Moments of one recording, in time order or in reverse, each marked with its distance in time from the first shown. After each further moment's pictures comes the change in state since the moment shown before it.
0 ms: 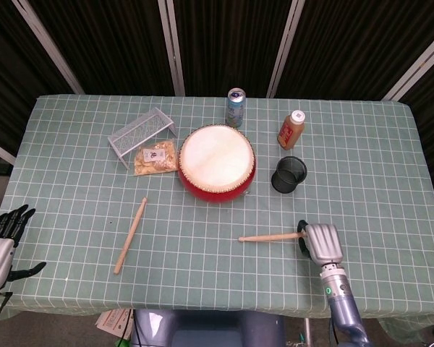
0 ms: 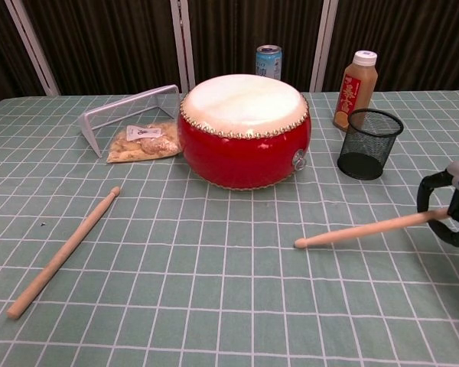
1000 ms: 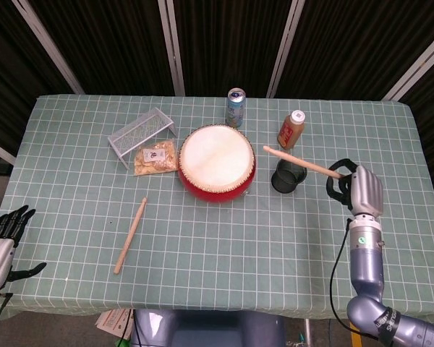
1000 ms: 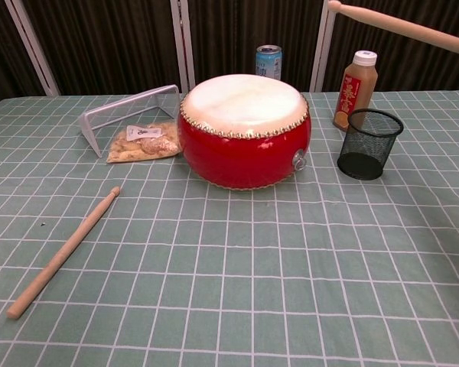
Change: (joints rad) left arm -0.003 0.008 0.001 -0.011 -0.014 -0.017 -0.012; right arm 0.141 0.203 0.433 -0.288 0.498 0.063 0.156
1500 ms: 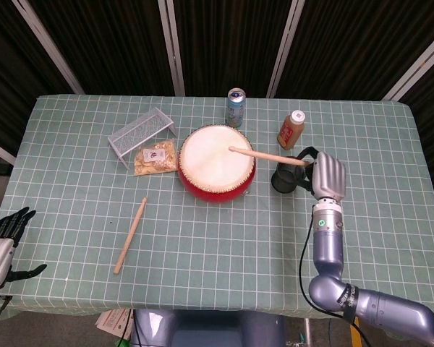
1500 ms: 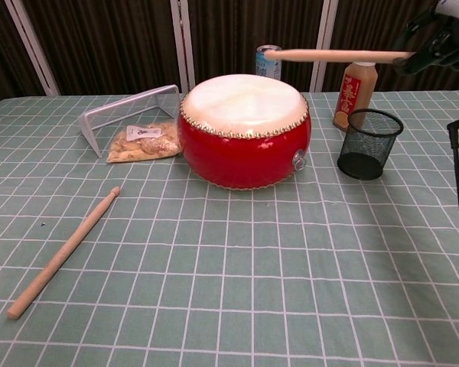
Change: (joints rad) left arm -0.012 0.035 0.003 -0.037 -0.035 -0.052 -0.041; right arm 0.219 -0.179 -0.016 0.154 0.088 0.074 -0.171
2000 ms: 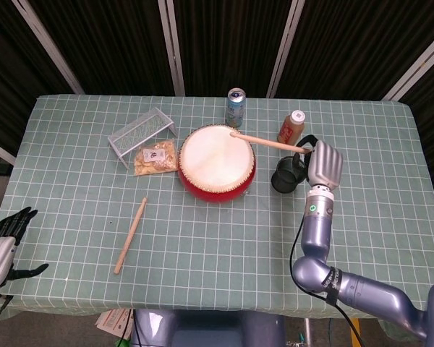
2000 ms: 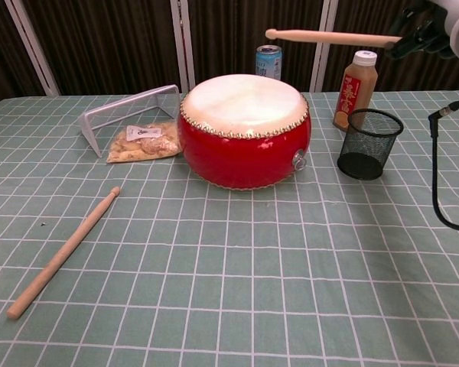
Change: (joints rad) left arm -0.016 0.018 -0.005 -0.029 -0.029 -0.038 -0.010; right arm 0.089 -0.087 0.088 0.159 0.054 0.024 0.034
